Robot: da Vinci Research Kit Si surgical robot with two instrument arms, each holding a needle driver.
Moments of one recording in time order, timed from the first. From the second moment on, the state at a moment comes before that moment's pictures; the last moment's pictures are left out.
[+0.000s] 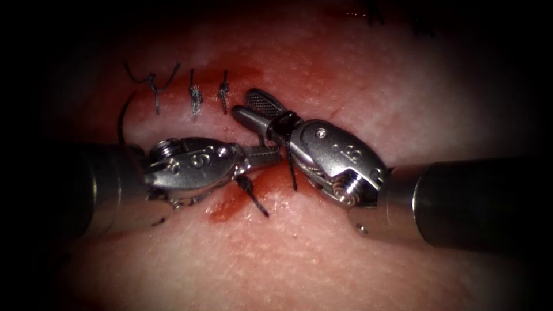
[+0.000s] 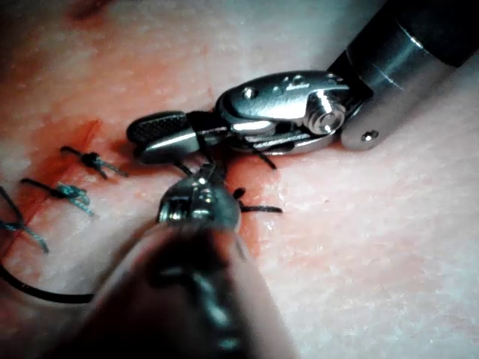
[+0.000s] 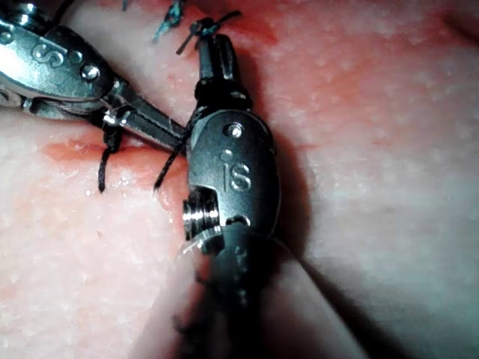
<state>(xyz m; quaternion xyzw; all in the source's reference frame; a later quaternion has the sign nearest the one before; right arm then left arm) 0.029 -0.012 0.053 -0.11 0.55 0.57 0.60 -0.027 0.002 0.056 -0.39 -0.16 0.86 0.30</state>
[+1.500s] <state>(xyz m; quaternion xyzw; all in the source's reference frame) 0.028 -0.019 0.048 -0.05 0.56 0.42 0.71 -0.025 0.005 0.051 -0.39 -0.14 0.86 0.31</state>
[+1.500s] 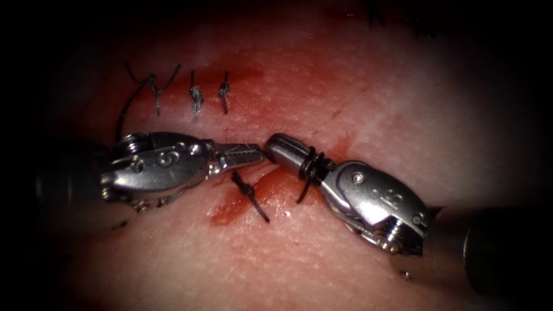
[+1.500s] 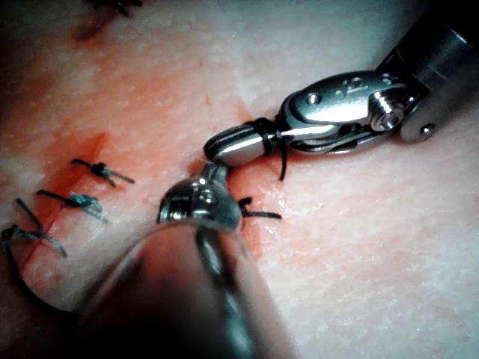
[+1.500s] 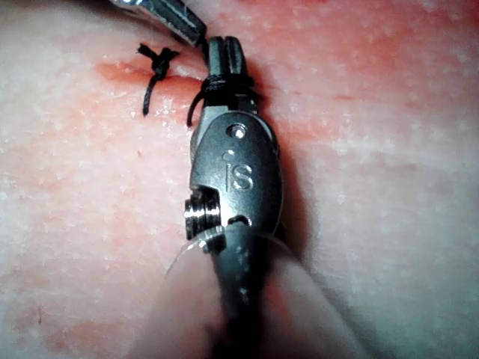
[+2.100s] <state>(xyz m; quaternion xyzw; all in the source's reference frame) 0.028 -0.023 0.046 -0.10 0.58 0.28 0.76 -0.021 0.010 0.048 -0.37 -0.10 0.87 0.30</state>
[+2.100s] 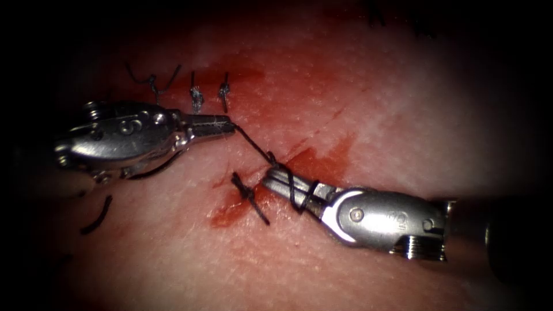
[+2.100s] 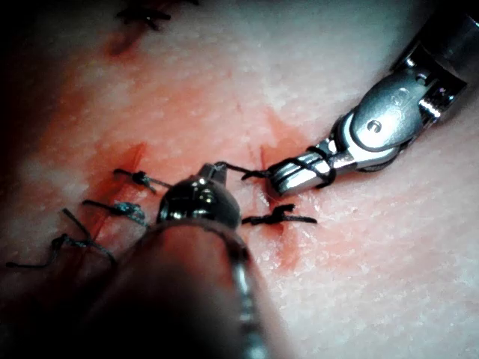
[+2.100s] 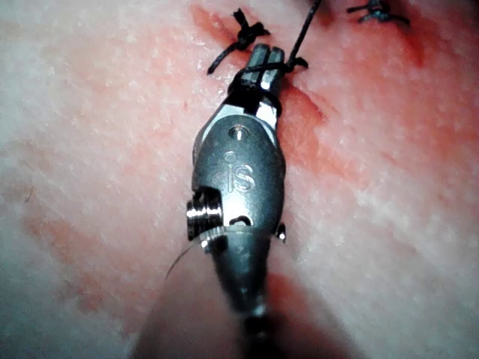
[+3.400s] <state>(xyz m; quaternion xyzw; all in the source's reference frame) 0.027 -0.025 0.045 0.01 0.54 0.42 0.73 -0.021 0.016 0.053 -0.34 -0.07 0.89 0.28</state>
